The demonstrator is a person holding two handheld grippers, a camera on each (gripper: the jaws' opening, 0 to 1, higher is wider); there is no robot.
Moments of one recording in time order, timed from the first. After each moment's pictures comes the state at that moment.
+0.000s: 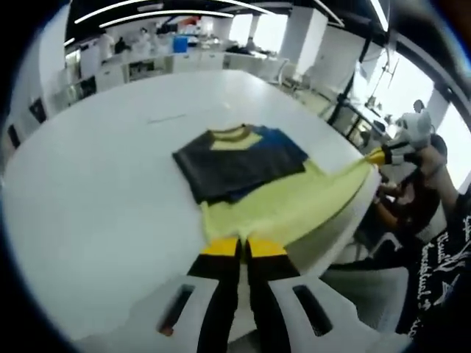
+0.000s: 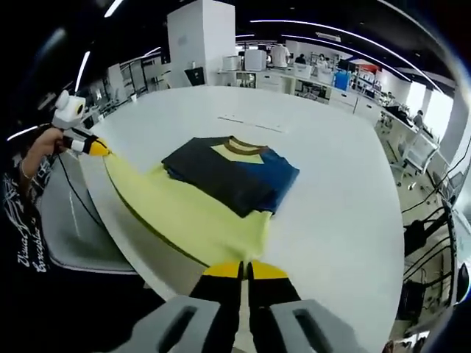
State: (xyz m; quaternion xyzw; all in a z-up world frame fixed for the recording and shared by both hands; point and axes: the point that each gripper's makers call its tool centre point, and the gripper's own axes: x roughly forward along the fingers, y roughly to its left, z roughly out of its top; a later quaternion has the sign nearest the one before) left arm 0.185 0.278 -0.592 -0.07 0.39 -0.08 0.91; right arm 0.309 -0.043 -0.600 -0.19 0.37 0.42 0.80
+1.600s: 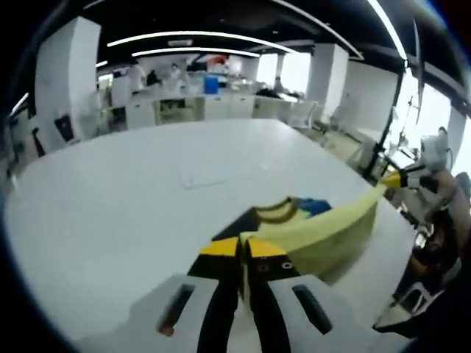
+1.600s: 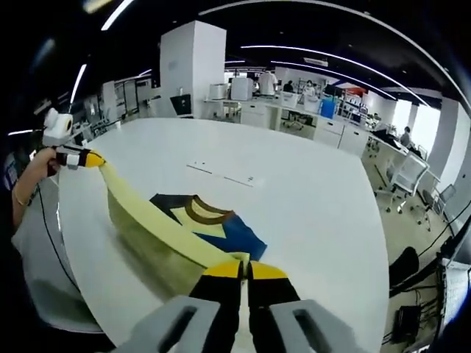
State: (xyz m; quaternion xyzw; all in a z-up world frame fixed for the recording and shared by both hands) left arm 0.318 0.345 -0.546 -0.05 0.28 0.01 0.96; right arm 0.451 0.020 -0.559 -0.16 0.29 0.40 0.85
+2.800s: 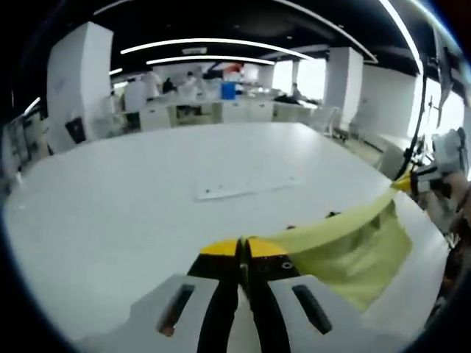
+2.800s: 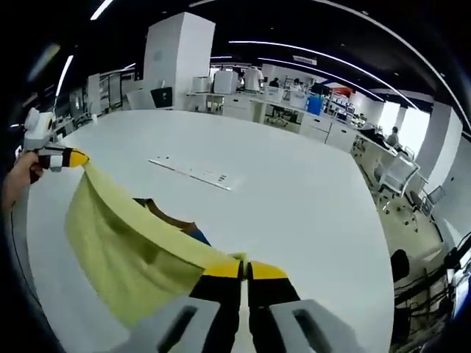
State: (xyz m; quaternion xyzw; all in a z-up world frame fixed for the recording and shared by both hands) left arm 0.409 0.390 -0.614 -0.06 0.25 0.07 0.96; right arm 0.546 0.065 -0.627 -0.19 0.29 0.35 0.87
